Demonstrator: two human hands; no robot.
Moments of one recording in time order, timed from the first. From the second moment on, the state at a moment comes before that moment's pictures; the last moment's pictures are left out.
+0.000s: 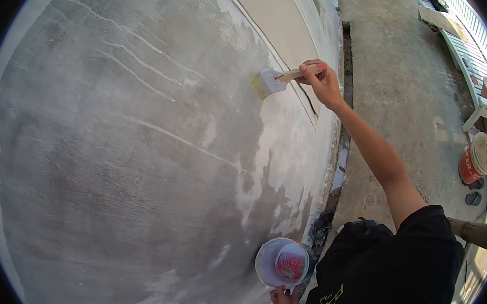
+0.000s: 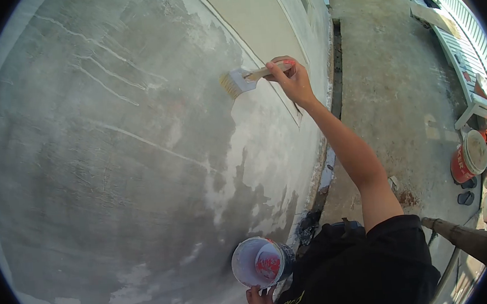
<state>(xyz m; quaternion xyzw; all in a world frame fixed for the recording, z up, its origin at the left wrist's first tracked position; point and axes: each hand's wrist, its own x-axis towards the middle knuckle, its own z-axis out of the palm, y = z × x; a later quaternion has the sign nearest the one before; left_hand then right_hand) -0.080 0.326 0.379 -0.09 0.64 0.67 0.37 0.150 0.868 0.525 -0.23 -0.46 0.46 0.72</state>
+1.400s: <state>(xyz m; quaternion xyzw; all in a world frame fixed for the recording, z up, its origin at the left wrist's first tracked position) -0.168 0.276 0.235 -0.12 0.65 0.62 0.43 0.116 0.788 0.633 -0.20 -0.65 0.11 0.72</state>
